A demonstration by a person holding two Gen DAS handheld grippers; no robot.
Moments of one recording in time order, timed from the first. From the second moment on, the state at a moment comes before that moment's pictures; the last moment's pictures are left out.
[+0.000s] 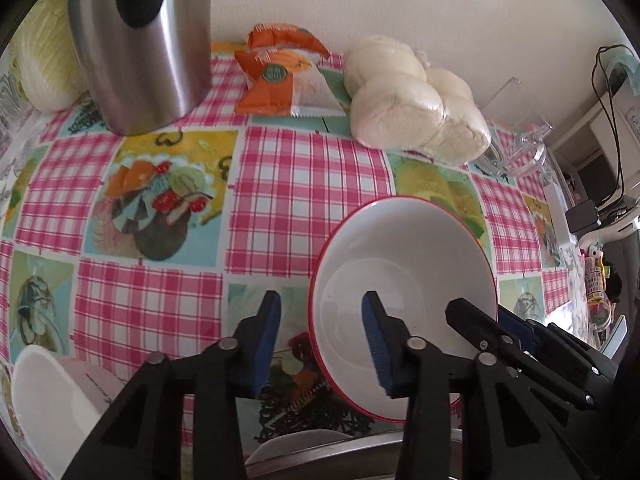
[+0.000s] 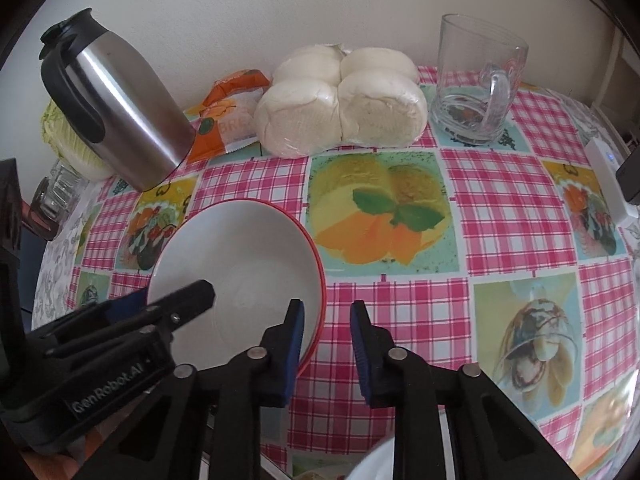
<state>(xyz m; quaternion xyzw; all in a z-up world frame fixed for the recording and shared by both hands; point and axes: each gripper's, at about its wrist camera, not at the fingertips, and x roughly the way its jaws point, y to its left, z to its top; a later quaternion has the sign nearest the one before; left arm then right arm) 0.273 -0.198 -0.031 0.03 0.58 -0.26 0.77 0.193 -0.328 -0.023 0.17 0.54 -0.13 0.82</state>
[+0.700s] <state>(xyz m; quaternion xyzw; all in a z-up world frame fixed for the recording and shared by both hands) 0.258 -0.222 -0.016 0.05 0.55 -0.30 0.78 0.188 -0.333 -0.013 0.17 0.52 -0.14 0.83</state>
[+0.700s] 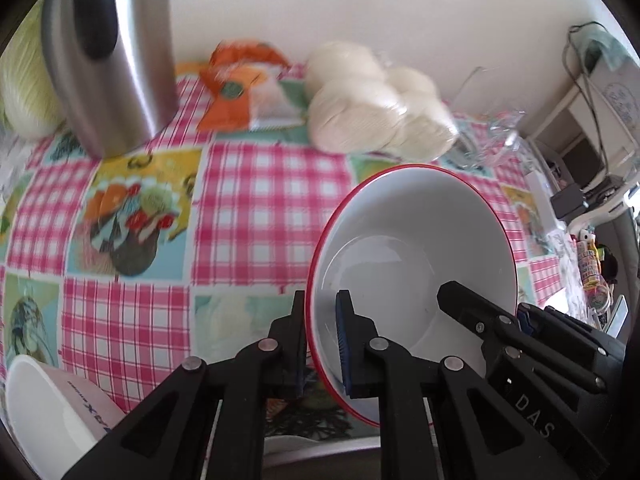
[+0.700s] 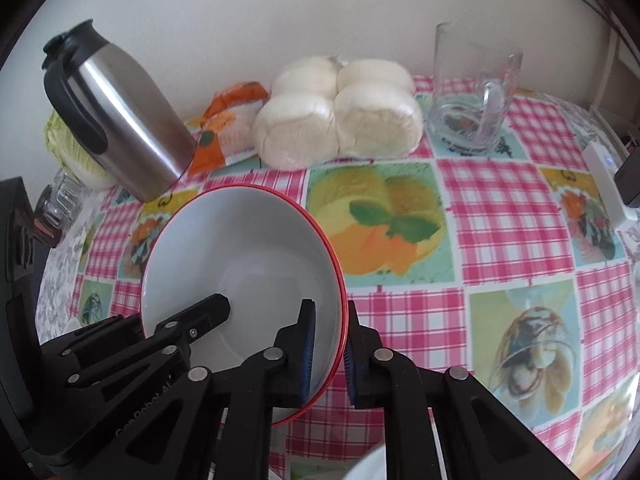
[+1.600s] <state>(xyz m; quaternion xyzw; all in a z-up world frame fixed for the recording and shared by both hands) 0.145 -0.132 0.065 -0.04 0.48 -0.26 0.83 0.093 -0.262 0.079 0.12 0.46 -0.12 0.87</state>
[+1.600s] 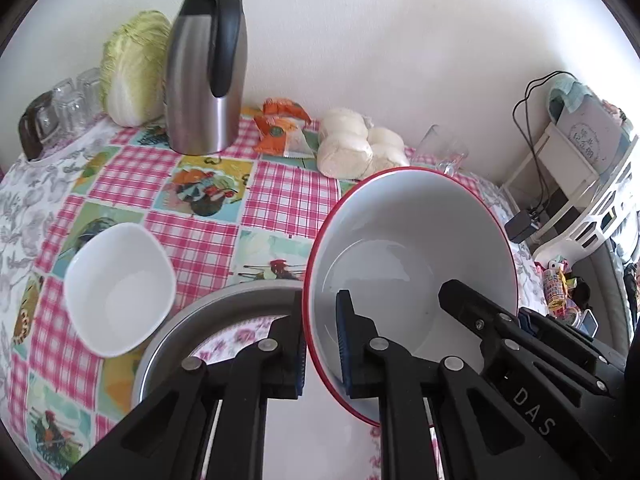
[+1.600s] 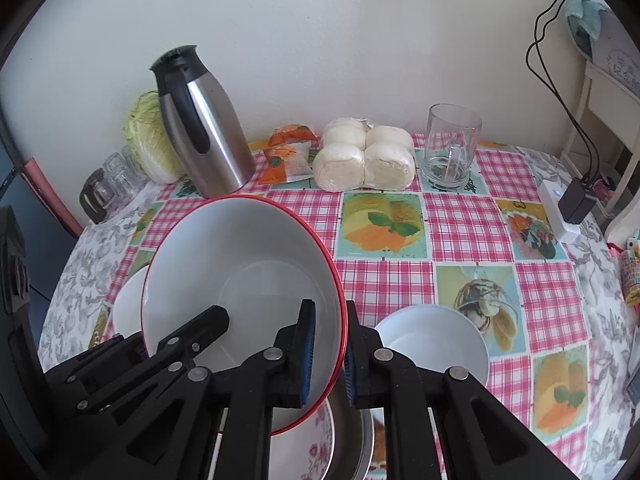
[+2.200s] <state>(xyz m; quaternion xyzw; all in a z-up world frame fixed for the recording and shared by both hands) 0.086 -0.085 0.068 -0.03 0.46 -0.27 0.84 0.023 -0.220 0.082 0.15 0.43 -0.13 0.88</state>
